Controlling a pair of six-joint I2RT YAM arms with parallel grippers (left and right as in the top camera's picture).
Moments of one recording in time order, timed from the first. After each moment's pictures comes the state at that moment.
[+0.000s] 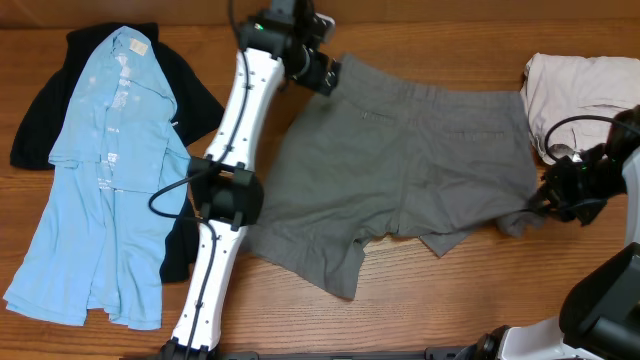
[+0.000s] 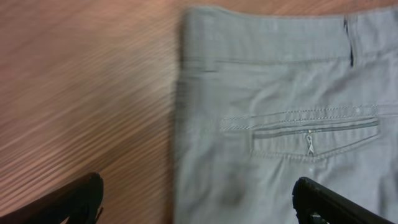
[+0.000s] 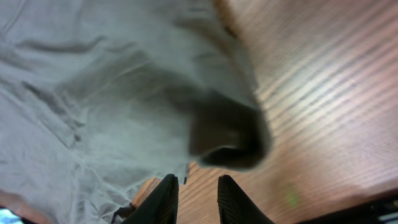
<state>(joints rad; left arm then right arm) -0.31 2.80 2.92 -1.24 0.25 0.16 -0.47 1.70 1.39 -1.35 -0.25 0.34</state>
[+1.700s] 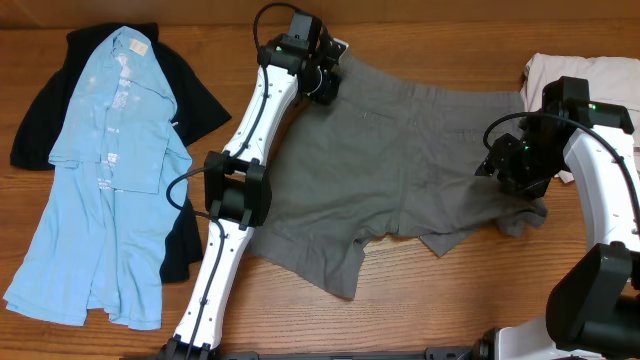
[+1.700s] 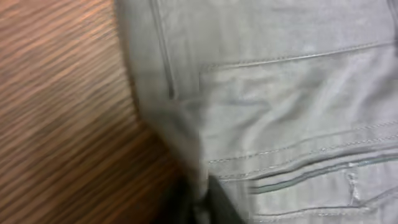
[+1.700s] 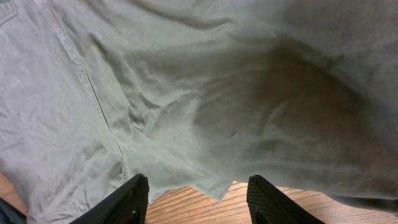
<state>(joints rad) -0.33 2.90 2.83 -1.06 0.34 0.16 -0.20 1.70 1.39 -1.22 -0.25 0.33</state>
